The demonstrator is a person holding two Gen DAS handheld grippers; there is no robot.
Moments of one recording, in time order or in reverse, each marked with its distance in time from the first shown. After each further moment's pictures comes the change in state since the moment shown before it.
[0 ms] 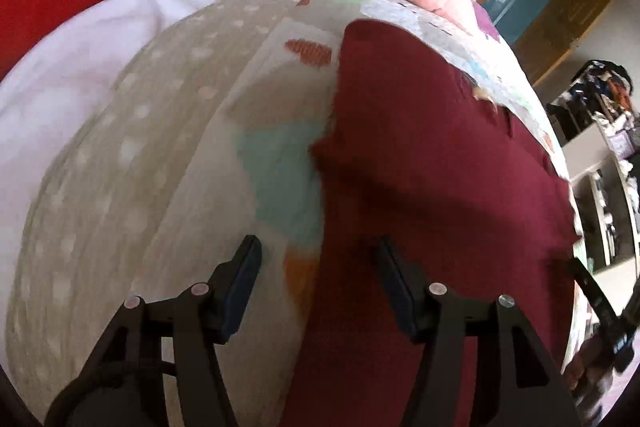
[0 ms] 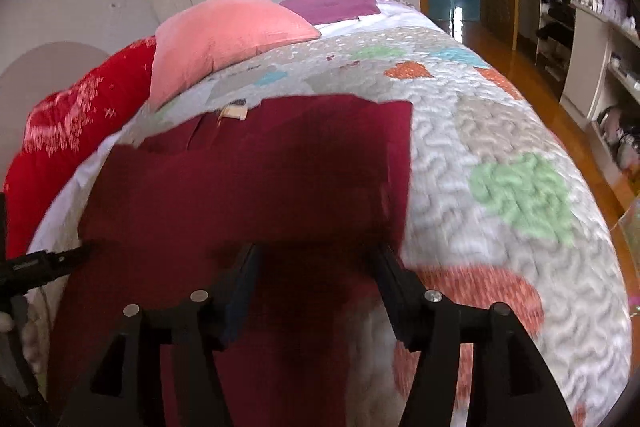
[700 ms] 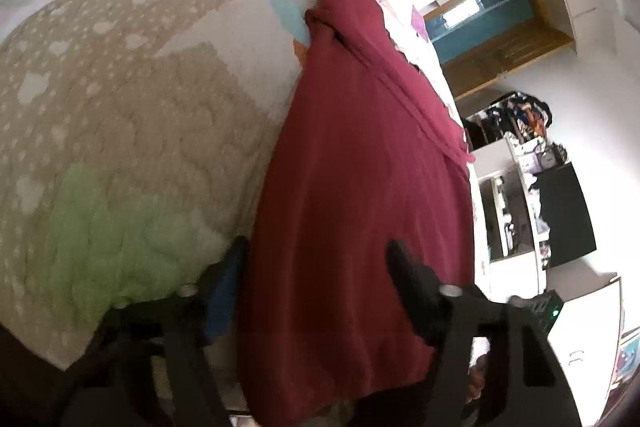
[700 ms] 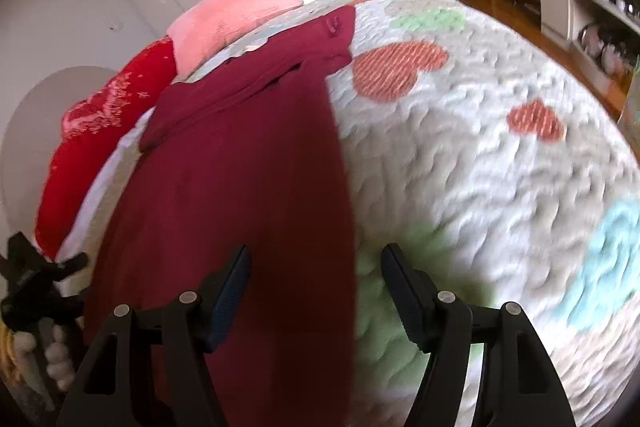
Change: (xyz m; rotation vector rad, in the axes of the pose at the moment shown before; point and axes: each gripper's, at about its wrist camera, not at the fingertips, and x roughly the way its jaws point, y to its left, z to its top) left arm -0.072 0.048 -0.144 -0.161 0.061 -0.384; right arm -0.110 -0.012 -0.154 0.195 0.053 0.125
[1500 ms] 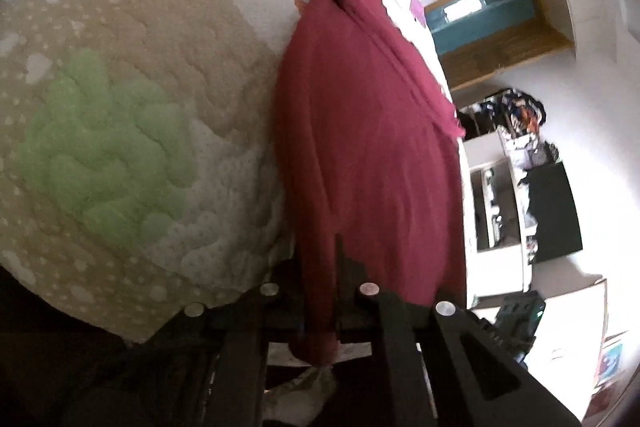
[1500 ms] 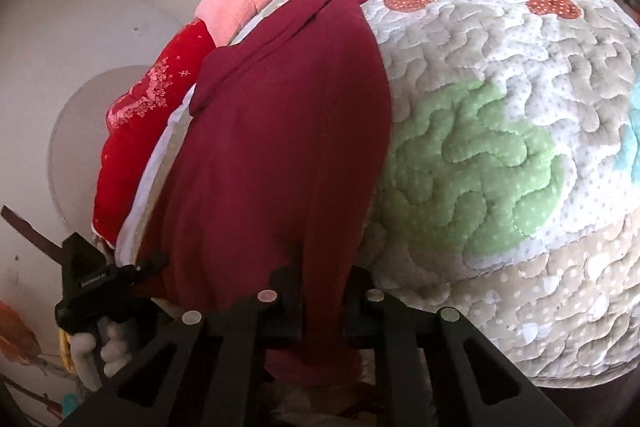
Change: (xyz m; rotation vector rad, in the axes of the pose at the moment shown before) left arm -0.004 0.000 -0.029 -0.063 0.048 -0.053; right arm -0.002 0.000 -0.038 0.110 0.145 0.220
